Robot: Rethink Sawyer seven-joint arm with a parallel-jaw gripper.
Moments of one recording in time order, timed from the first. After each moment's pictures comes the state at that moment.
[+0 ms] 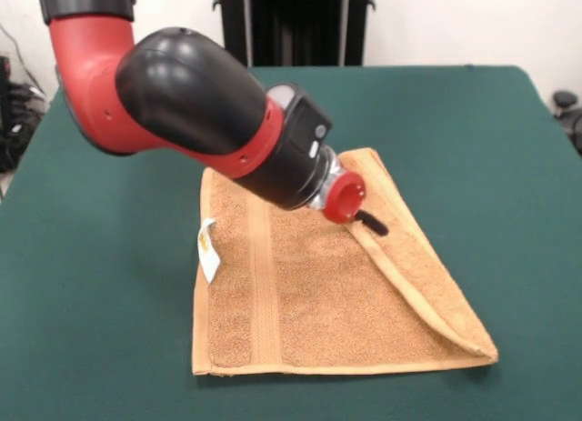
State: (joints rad) arm -0.61 -0.16 0.49 1.32 0.11 0.93 2.08
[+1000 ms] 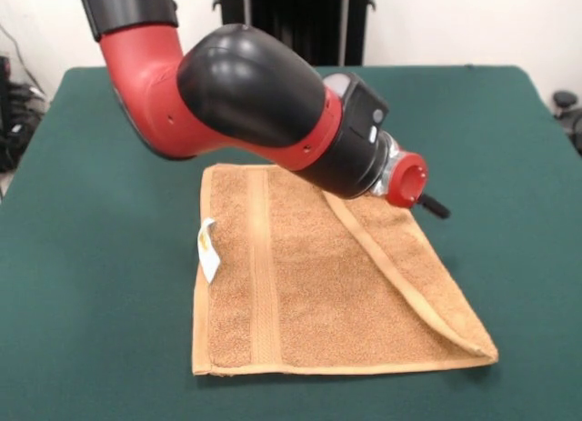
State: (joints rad) arm -0.61 -0.15 0.58 1.40 0.12 0.88 2.08
